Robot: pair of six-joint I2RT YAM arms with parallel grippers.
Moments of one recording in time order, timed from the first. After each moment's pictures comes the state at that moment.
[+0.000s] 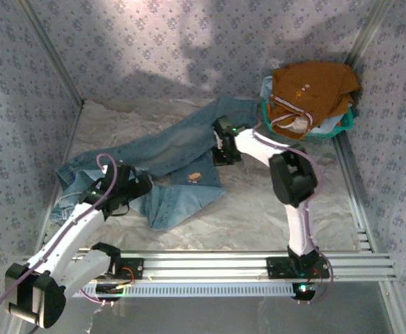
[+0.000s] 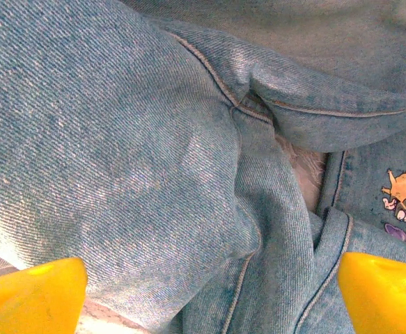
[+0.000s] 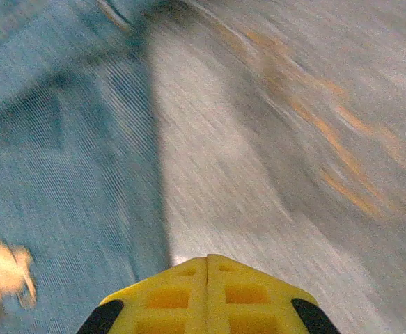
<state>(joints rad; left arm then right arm) -0.36 0.92 0.64 -0.65 -0.12 -0.73 0.50 2.03 1.53 -0.76 -0.06 0.32</state>
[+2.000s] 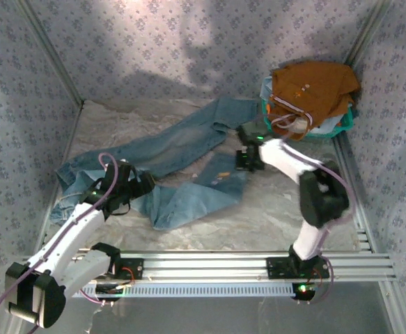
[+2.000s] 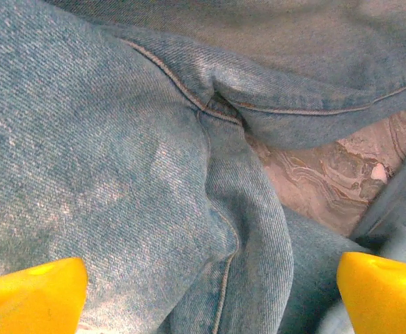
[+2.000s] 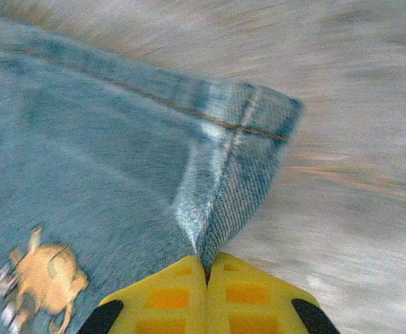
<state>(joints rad) -0.36 0.94 0.63 -0.59 -0.06 -0.70 0.36 1.68 1.20 -0.73 0.09 0.48</state>
